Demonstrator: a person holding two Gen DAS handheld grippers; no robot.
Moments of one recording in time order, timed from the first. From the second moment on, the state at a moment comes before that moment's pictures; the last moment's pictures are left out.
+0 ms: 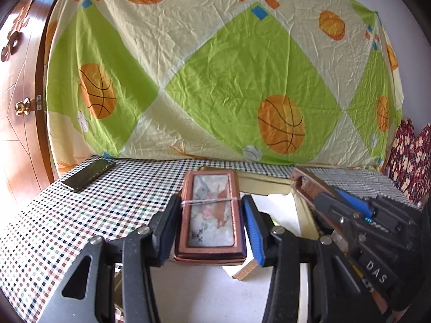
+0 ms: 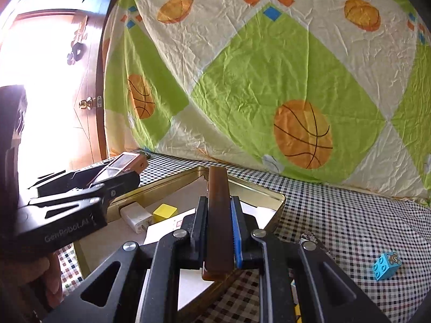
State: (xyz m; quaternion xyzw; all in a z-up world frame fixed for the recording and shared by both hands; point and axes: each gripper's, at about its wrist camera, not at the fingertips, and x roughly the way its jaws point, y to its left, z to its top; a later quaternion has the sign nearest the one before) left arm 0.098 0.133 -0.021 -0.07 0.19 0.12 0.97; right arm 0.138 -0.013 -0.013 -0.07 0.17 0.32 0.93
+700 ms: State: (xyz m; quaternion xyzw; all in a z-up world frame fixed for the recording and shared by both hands) left arm 0.090 0.138 -0.027 -0.05 0.20 0.15 0.97; right arm 0.144 -0.040 -0.013 -0.08 0.18 0.29 0.94
